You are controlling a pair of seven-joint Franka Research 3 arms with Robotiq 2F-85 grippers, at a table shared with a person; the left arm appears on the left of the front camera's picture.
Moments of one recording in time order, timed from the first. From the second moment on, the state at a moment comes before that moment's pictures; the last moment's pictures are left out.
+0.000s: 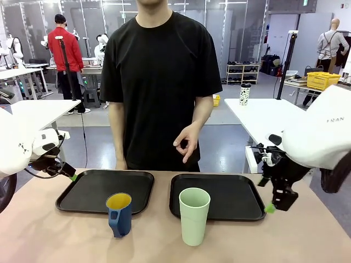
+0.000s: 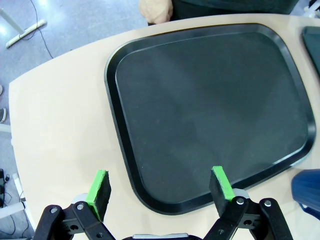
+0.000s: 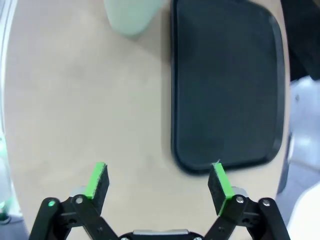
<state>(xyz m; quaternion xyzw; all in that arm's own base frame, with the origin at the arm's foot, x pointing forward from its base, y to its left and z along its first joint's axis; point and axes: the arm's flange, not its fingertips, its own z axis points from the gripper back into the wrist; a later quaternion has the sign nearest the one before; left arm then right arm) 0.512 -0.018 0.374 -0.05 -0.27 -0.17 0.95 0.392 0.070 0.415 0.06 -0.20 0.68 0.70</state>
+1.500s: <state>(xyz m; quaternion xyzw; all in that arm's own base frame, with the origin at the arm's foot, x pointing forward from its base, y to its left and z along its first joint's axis) 0.512 -0.018 0.374 -0.05 -0.27 -0.17 0.95 0.420 0.085 0.263 0.39 -0.42 0.61 0.55</state>
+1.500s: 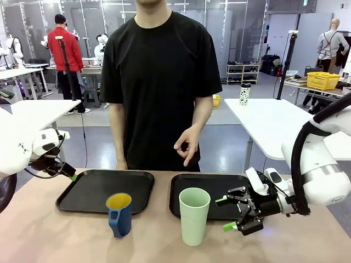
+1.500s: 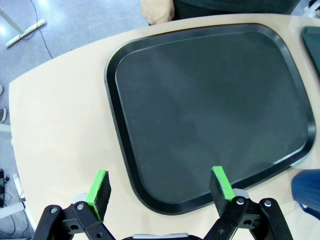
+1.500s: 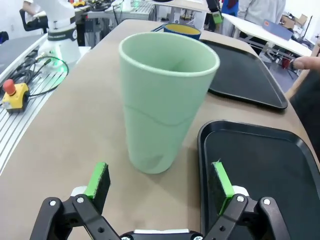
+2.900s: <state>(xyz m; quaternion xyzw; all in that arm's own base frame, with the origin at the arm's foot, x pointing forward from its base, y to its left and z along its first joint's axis) 0.512 -0.018 0.374 -0.05 -0.27 -0.17 0.95 0.441 0.111 0.237 0.46 -0.41 0.59 0.52</state>
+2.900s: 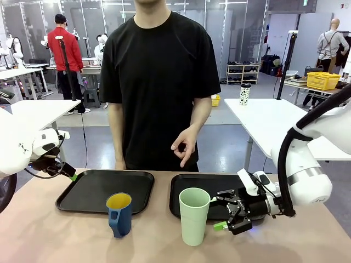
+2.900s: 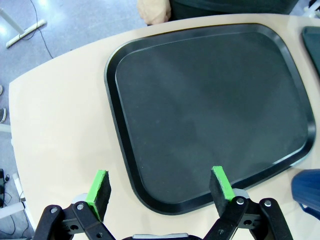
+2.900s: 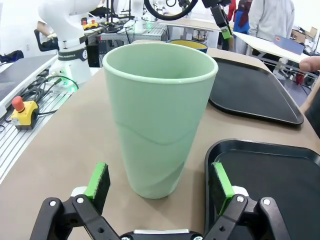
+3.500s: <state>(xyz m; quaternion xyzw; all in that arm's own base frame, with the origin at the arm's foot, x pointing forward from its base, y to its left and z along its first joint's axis) 0.512 -0.018 0.374 -0.05 -0.27 -0.17 0.95 0.454 0.136 0.231 0.49 -0.41 0.60 0.49</state>
